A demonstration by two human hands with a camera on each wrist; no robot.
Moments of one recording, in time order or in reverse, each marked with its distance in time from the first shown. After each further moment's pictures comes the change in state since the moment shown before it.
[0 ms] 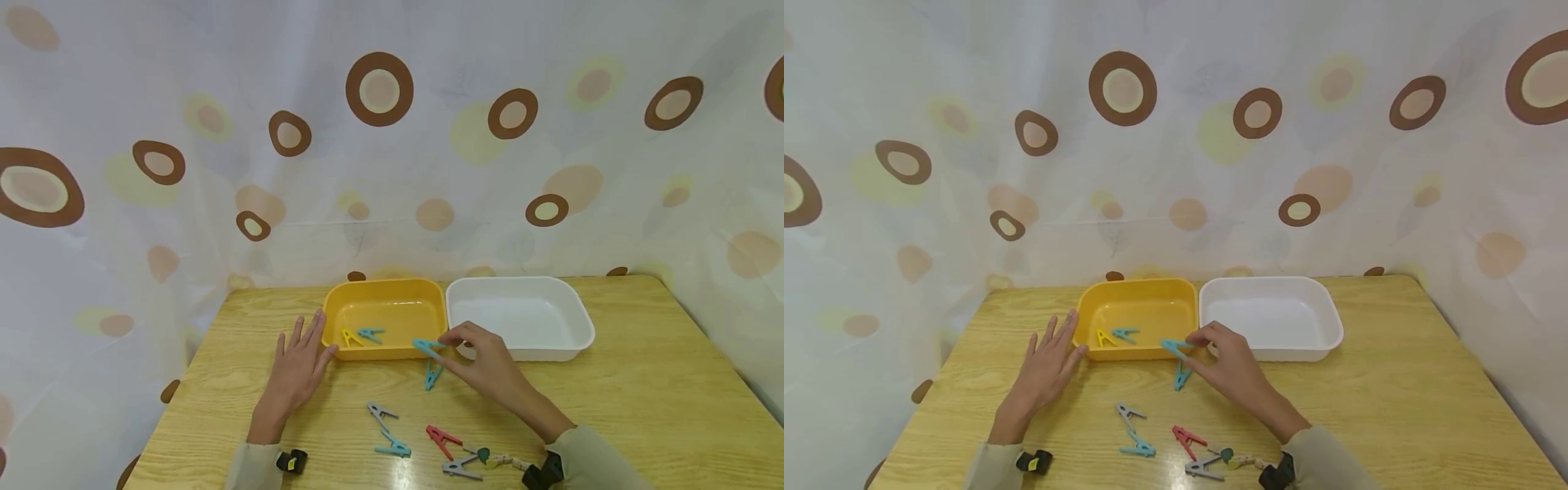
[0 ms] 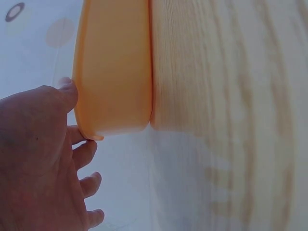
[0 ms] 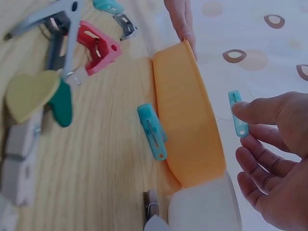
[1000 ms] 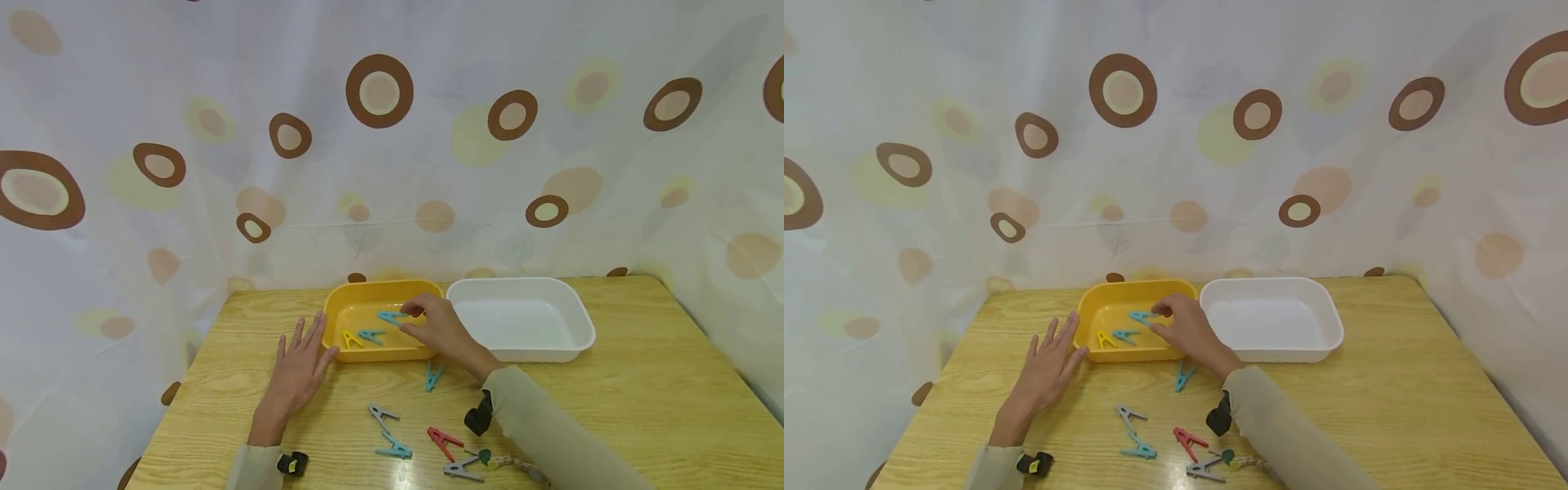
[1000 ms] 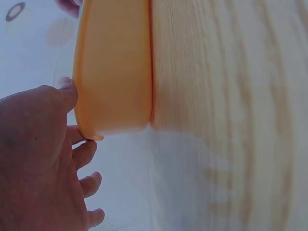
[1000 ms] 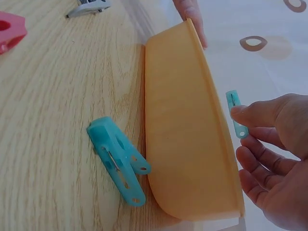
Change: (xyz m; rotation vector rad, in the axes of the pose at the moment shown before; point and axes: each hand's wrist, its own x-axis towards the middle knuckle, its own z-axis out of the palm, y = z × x) left_hand 0.000 0.002 0.000 -0.011 0.012 0.001; right_hand 0.076 -0.005 0.041 0.000 -0.107 0.052
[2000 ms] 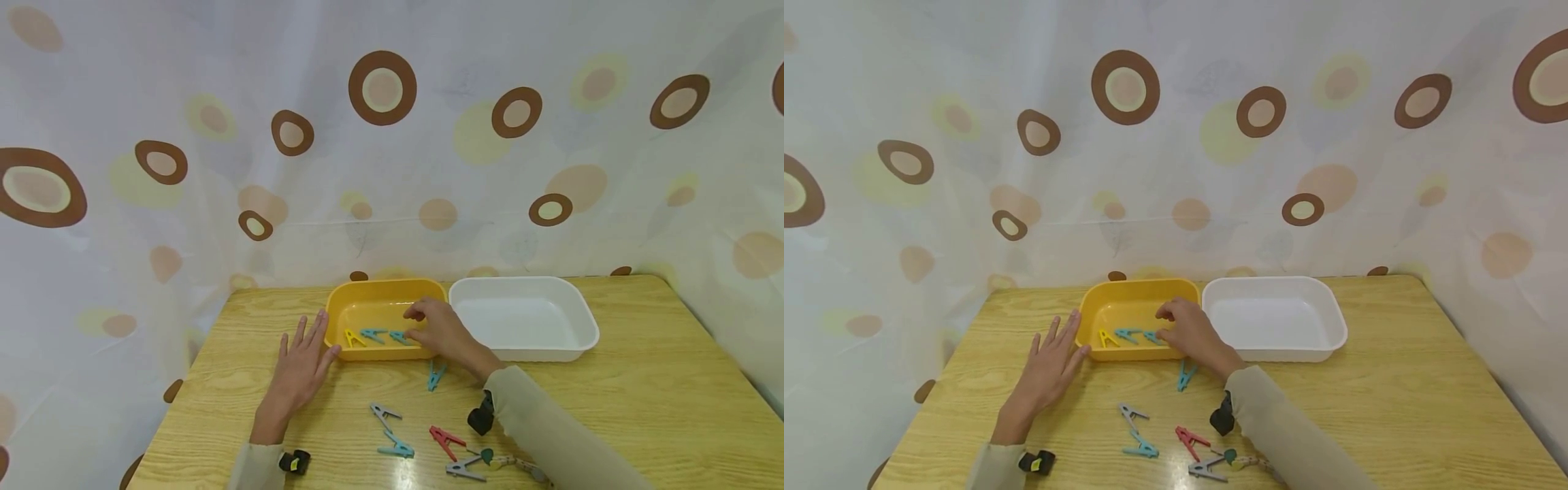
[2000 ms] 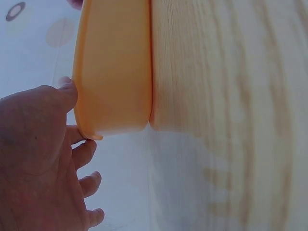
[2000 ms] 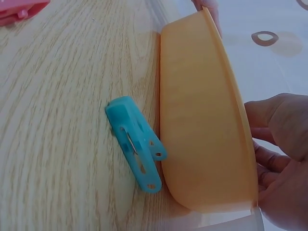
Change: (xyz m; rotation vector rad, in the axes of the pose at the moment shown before) left_hand 0.000 -0.001 0.001 -0.019 -0.011 -0.003; right_hand 0.000 0.009 0.005 -0.050 -0.100 0.029
